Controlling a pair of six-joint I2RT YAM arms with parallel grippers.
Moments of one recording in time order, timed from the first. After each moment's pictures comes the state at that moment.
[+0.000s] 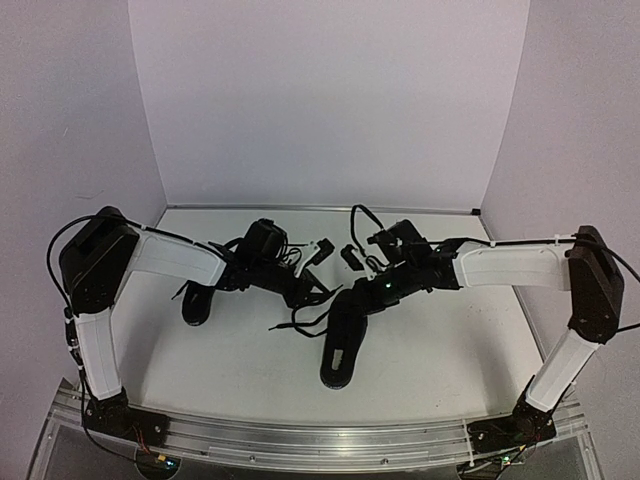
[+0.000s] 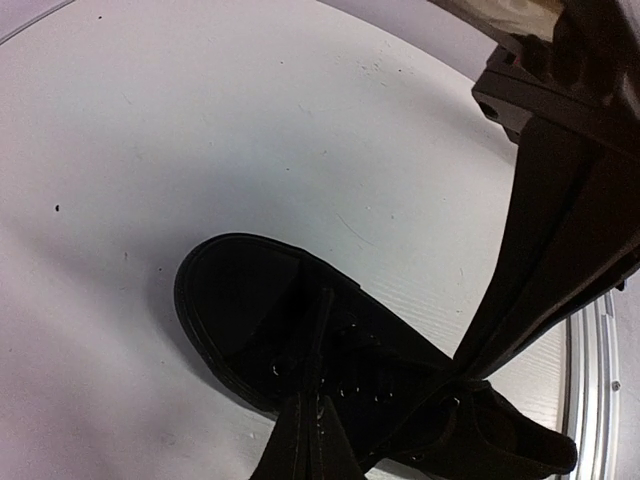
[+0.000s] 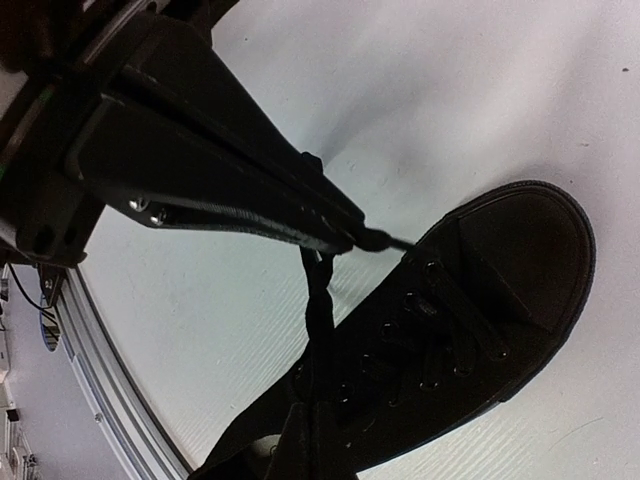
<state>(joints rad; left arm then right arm) -0.79 1.92 1.17 0.13 0.55 0.03 0.79 1.69 1.11 -0.31 -0.36 0.33</state>
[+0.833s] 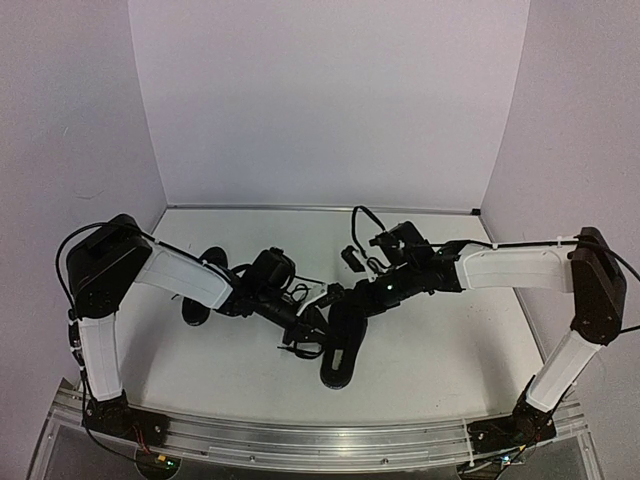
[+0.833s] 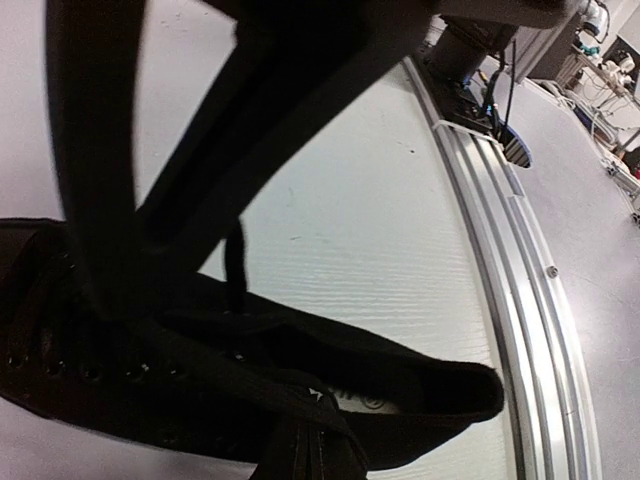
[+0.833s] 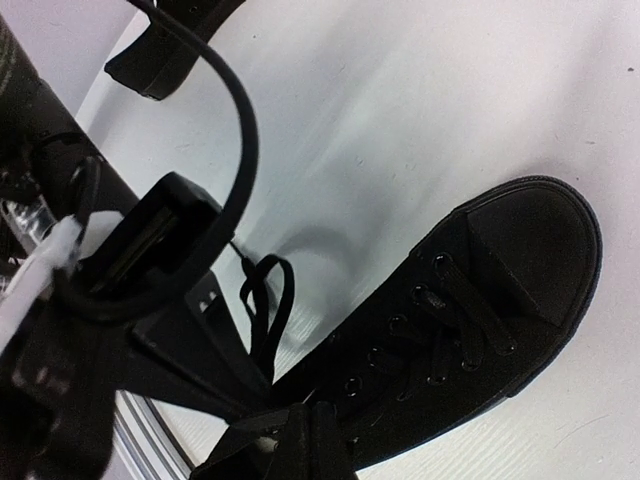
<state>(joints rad) -0.89 1.95 1.05 0.18 0.80 0.24 0.79 1.68 1.09 -0.29 -0.37 0.33</state>
